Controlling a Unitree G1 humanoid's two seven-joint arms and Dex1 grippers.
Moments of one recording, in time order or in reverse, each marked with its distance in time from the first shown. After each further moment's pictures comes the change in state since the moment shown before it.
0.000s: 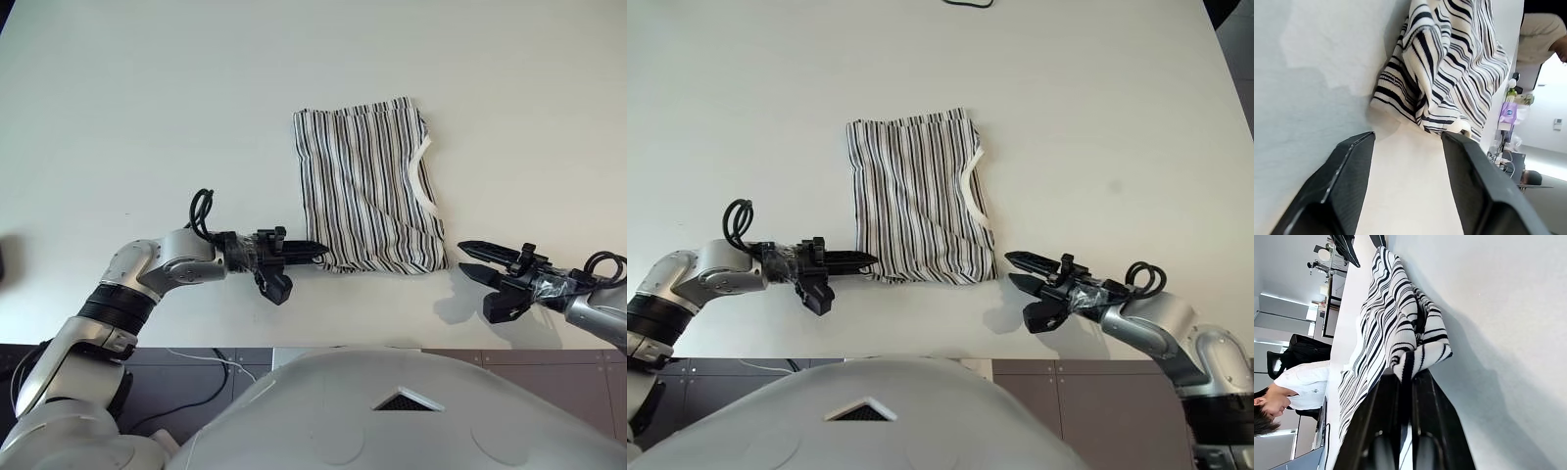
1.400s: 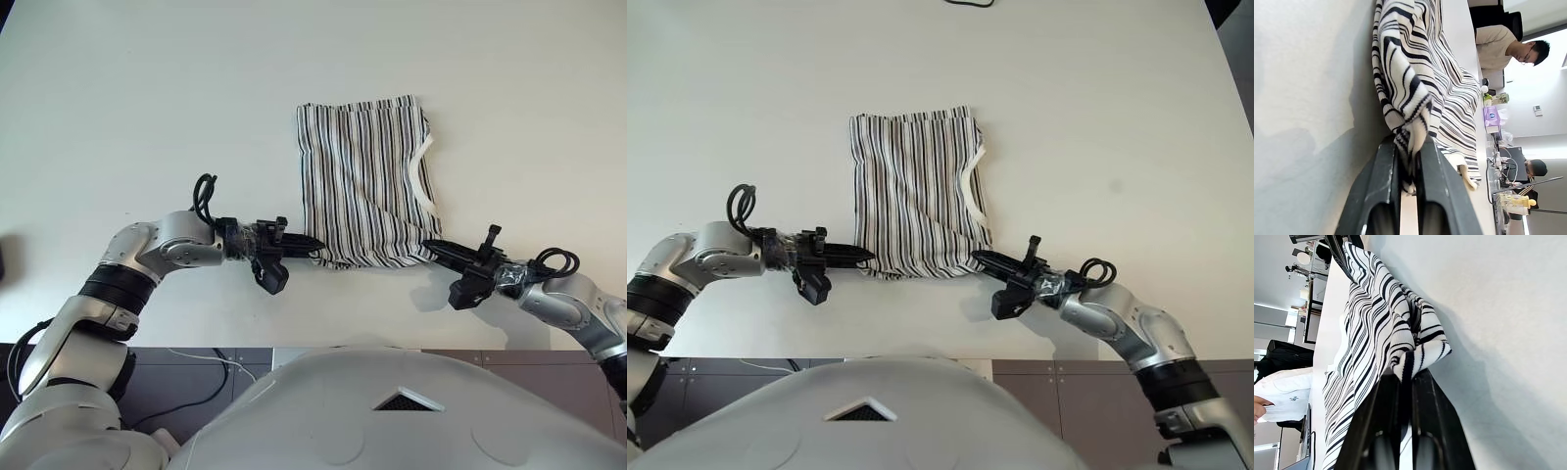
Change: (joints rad) left arm -0.096 -0.011 -0.042 0.090 -0.079 -0.043 -0.126; right arm -0.115 0.081 0.282 0.101 0.213 0.102 -0.083
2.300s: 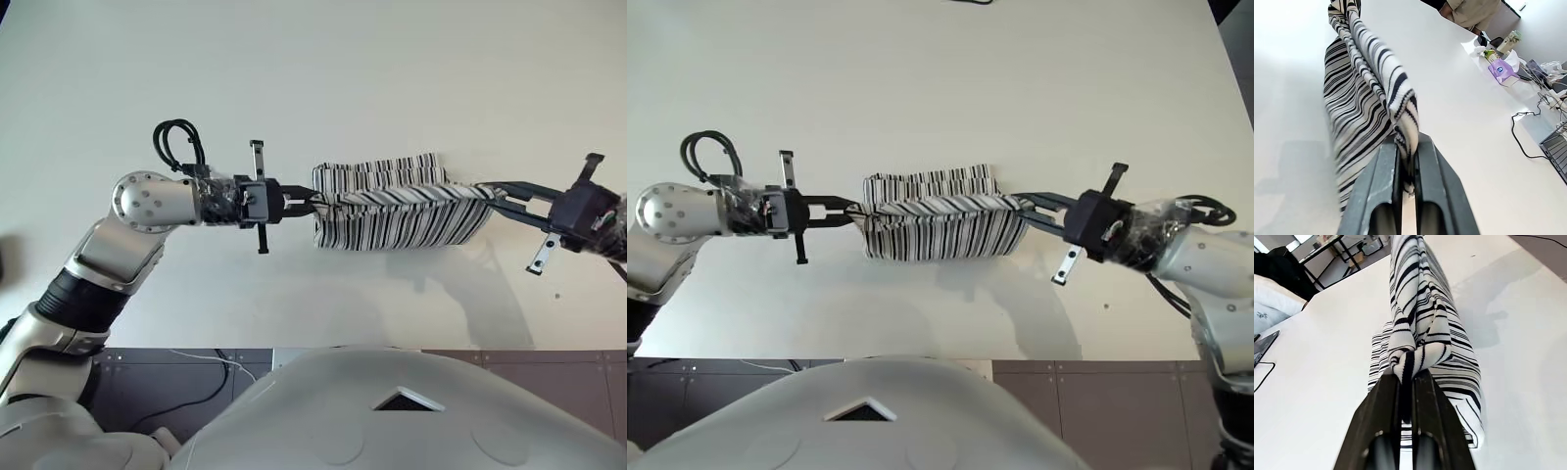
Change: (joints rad) left arm 0.023 0.085 0.075 -0.487 -0.885 0.968 -0.409; right arm -0.023 -0.123 -0.398 -0.483 0.971 0.788 0.599
